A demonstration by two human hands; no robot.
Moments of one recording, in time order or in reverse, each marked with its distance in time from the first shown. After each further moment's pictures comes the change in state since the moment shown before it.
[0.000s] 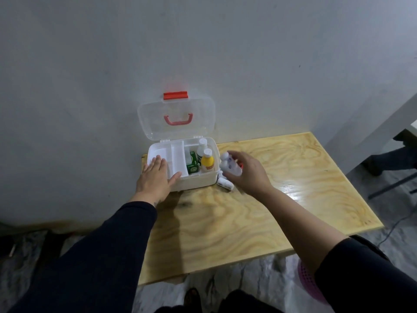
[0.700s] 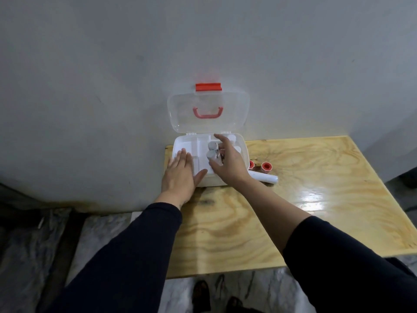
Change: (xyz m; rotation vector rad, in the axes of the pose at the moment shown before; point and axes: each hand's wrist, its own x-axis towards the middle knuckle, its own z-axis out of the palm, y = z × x) left_hand 0.005 -0.002 0.013 0.053 0.049 -0.004; right_hand 0.047 -0.063 0.084 0.262 -0.111 0.012
